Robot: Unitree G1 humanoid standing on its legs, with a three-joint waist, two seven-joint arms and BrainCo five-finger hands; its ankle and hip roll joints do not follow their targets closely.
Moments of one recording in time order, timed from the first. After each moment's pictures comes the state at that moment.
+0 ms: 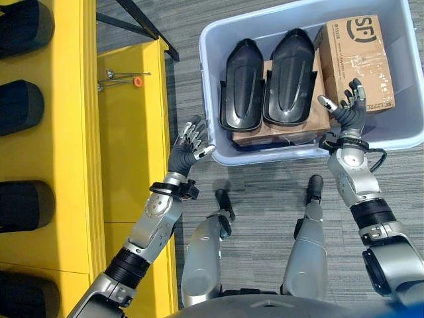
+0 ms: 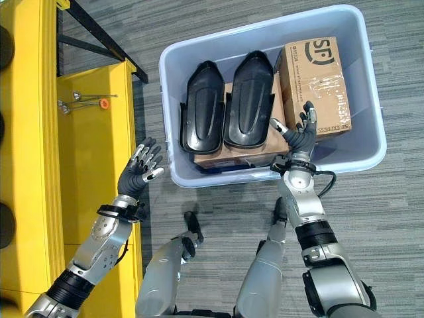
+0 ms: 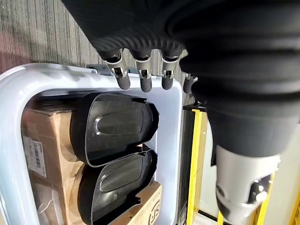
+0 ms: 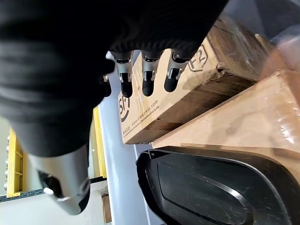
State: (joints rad) left arm -0.15 0.44 -0.35 -0.03 -0.66 -0.23 0.14; right arm -0.55 -0.45 0.13 0.39 0.45 -0.16 -0.47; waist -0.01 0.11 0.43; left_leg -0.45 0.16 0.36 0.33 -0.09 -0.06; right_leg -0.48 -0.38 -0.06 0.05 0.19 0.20
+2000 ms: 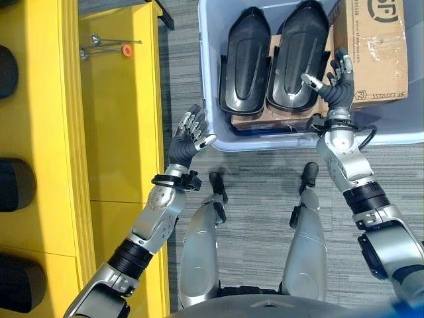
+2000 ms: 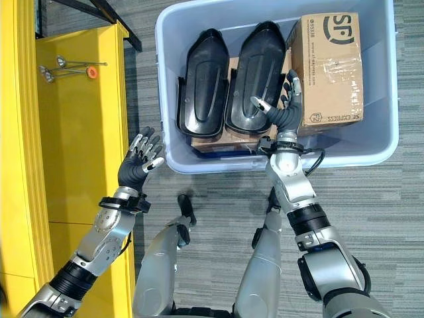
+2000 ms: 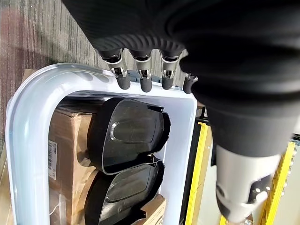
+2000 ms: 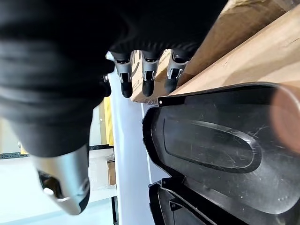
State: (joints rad) left arm -0.21 0.44 -0.38 -0.03 -0.69 -0.26 0.20; right arm -0.68 -0.45 0.23 0.33 0.41 -0.15 -0.49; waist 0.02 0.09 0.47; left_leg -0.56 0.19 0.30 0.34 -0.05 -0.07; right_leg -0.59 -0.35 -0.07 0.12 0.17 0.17
